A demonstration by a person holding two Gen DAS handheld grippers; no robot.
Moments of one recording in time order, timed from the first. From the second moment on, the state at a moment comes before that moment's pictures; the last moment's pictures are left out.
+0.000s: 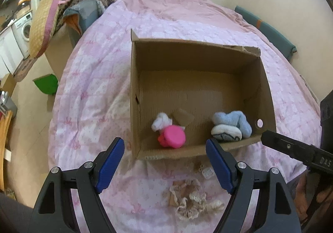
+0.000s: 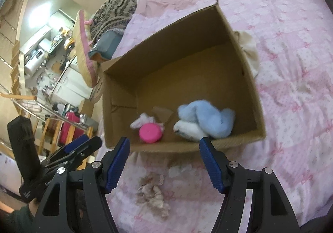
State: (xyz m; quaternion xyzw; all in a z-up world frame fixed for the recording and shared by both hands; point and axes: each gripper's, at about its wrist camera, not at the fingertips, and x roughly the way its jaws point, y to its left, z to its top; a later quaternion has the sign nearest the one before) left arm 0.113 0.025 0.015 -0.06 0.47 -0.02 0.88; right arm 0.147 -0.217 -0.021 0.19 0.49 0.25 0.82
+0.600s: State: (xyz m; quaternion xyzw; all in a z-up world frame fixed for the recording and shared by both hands) left arm 0.075 0.030 0.012 -0.06 0.48 0.01 0.88; right arm 0.107 -0.196 -0.030 0.16 0.52 0.26 0.80
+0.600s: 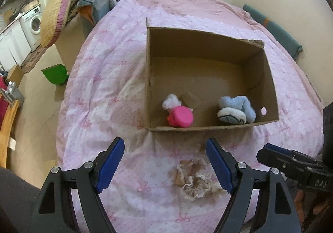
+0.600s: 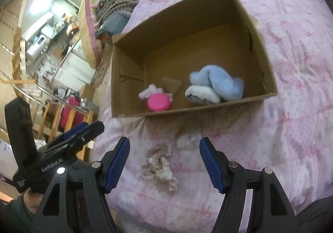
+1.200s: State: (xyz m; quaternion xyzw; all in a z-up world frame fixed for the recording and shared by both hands) left arm 0.080 0.060 0.000 -0.09 0.48 0.09 0.87; right arm 0.109 -0.178 -0.074 0.12 0.60 0.24 0.75
